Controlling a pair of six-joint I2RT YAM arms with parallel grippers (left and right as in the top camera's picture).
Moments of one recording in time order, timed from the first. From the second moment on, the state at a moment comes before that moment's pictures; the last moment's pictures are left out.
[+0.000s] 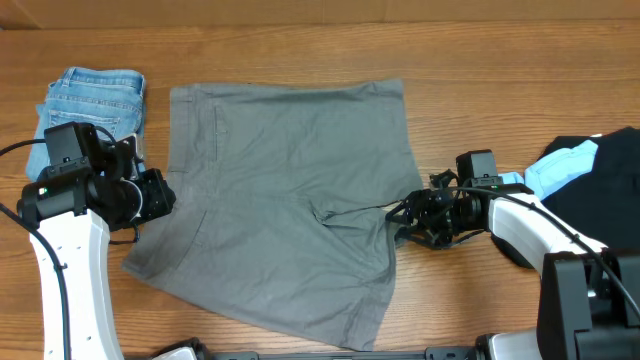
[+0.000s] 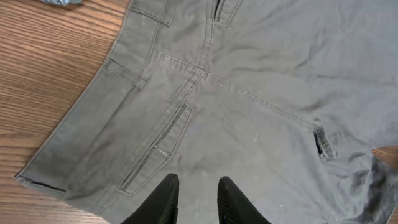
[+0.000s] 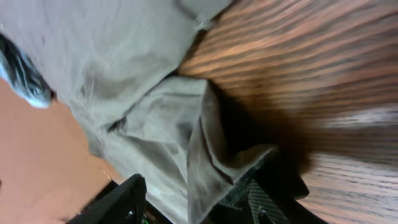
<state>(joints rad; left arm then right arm) 0.32 1.32 1.18 -1.13 0.29 -0.05 0.08 1.62 0.75 -0.54 -0.74 0.62</state>
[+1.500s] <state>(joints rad) 0.32 1.32 1.18 -1.14 0.28 -0.04 0.06 1.66 0.75 -0.46 -0.68 1.08</state>
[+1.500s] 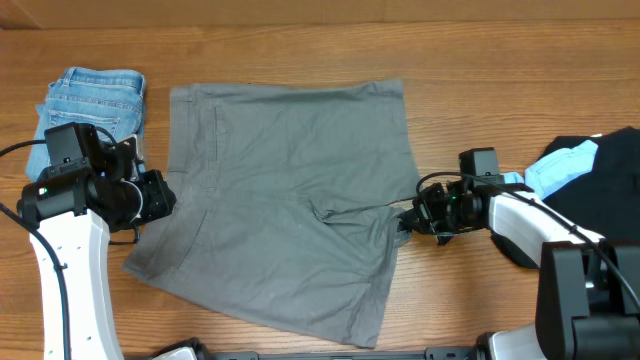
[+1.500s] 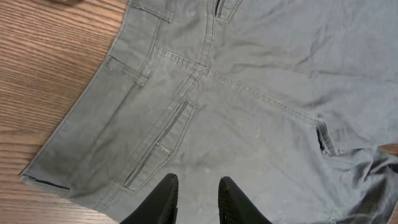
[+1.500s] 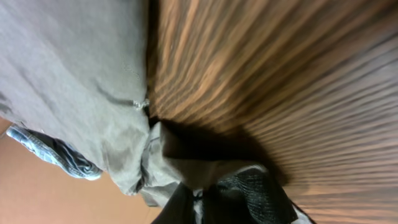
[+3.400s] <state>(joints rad) 0.32 1.32 1.18 -1.14 0.28 -0.04 -0.19 1.66 0.77 -0.48 -0.78 0.69</state>
